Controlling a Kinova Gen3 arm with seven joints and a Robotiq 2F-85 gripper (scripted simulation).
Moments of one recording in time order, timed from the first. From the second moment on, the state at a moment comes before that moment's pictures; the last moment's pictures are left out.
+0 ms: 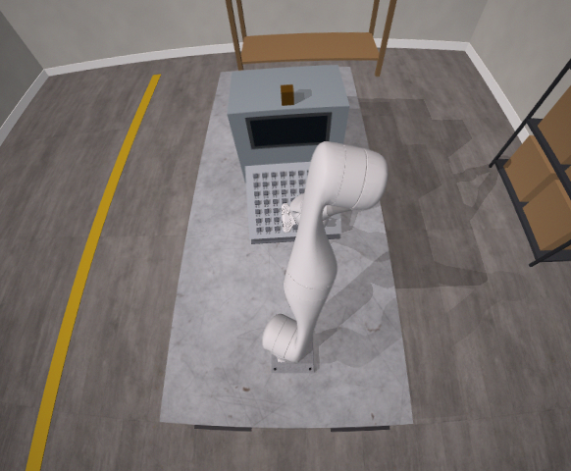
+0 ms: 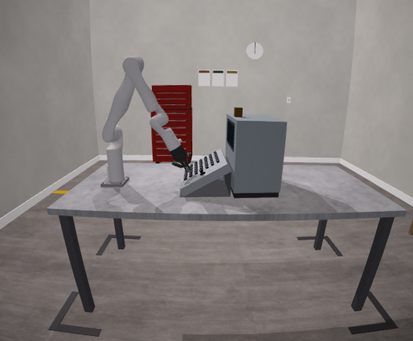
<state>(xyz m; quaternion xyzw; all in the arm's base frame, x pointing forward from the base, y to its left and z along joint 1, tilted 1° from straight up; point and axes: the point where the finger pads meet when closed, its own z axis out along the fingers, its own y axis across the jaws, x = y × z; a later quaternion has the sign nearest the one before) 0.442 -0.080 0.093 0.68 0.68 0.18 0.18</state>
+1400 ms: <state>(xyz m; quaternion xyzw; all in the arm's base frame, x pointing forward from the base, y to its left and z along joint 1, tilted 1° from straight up) 0.446 -0.080 0.088 0.68 0.68 0.18 0.18</state>
